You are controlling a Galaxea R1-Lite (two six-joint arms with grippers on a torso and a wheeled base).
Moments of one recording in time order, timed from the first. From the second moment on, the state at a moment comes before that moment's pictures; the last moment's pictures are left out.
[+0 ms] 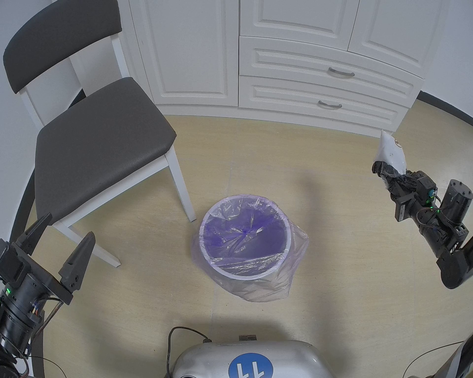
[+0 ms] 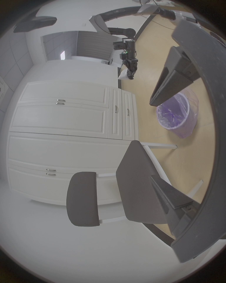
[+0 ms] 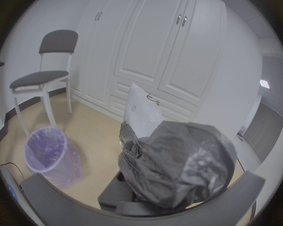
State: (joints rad) left arm -0.43 1.10 -0.02 -1.27 0.14 0.09; right arm 0.05 1.79 -0.49 -1.40 -0.07 -0.36
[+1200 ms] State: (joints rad) left arm -0.24 1.24 -0.32 -1.28 0.14 0.19; right arm 0.73 1.76 -0.65 -1.03 -0.19 -0.07
